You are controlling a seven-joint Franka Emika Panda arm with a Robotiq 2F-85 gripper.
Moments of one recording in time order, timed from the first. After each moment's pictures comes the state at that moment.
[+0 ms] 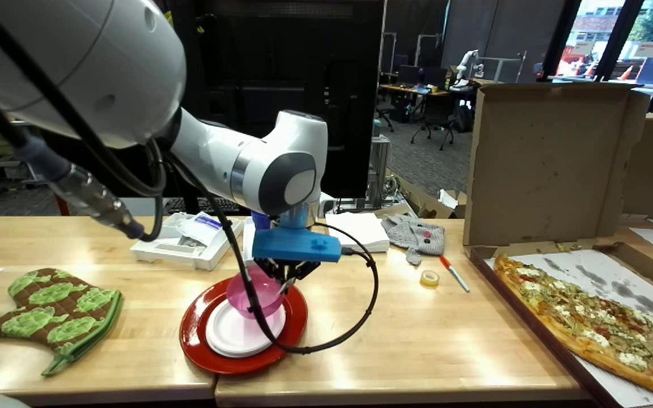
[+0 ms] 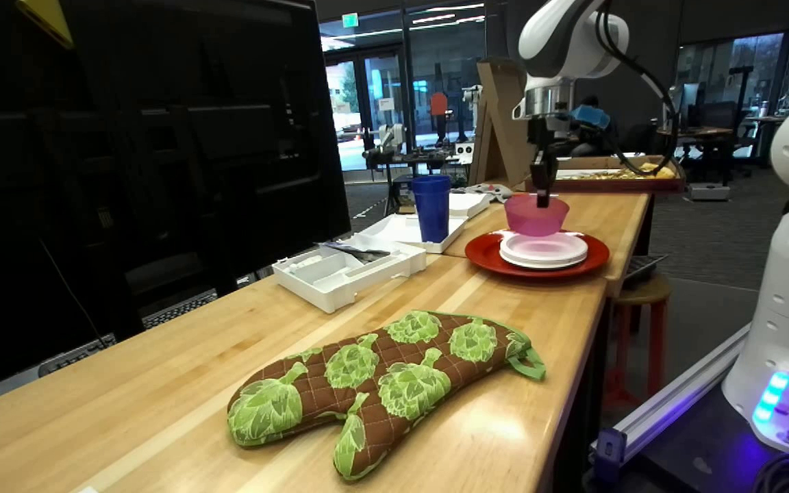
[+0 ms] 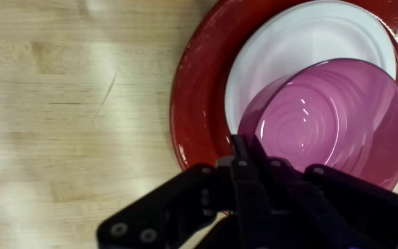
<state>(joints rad) 0.00 -0.31 -0.10 -2.56 0.07 2.20 -0.57</state>
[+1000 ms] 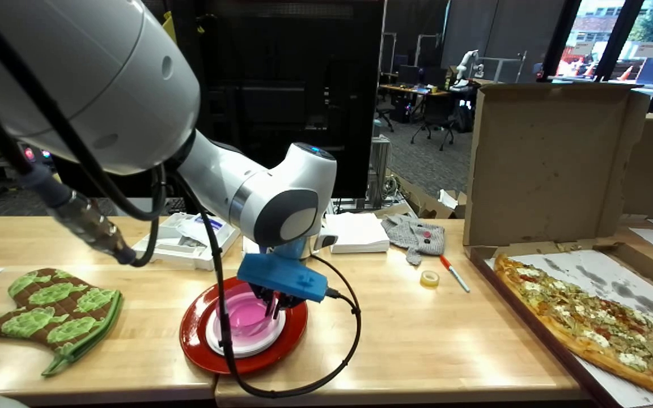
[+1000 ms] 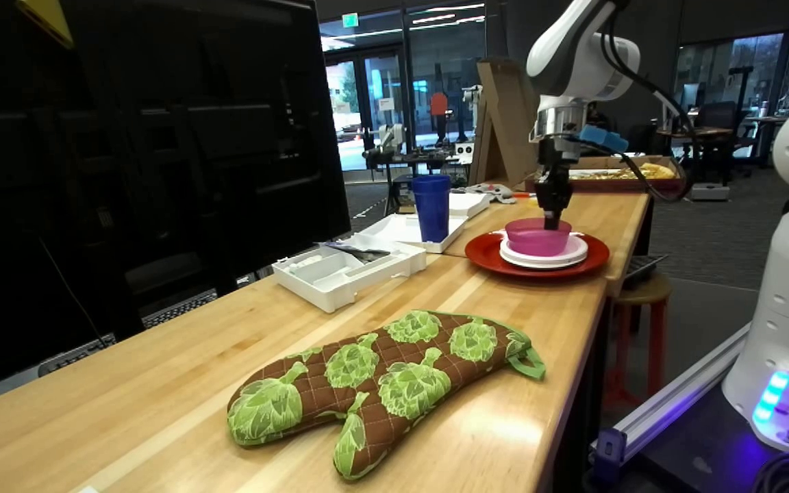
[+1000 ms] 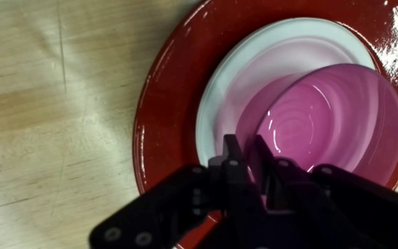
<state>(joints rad) 0.01 -0.29 -0.15 -2.65 0.19 2.23 -0.48</state>
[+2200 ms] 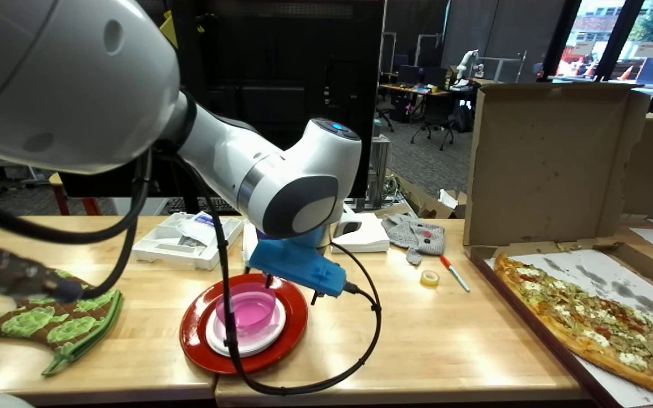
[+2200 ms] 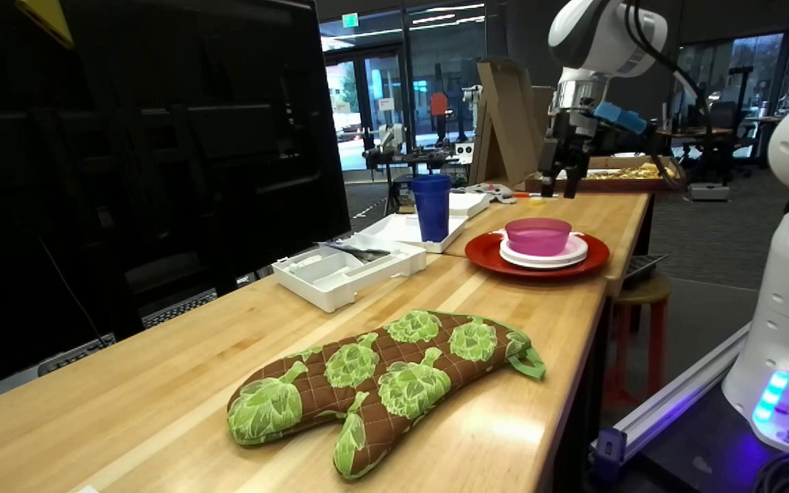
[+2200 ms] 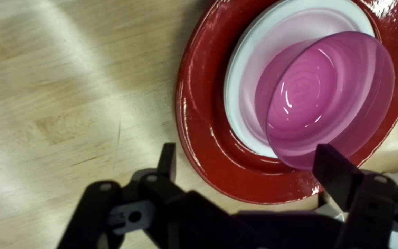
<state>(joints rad) -0.03 -0.41 -0.21 -2.64 0.19 2.23 -0.48</state>
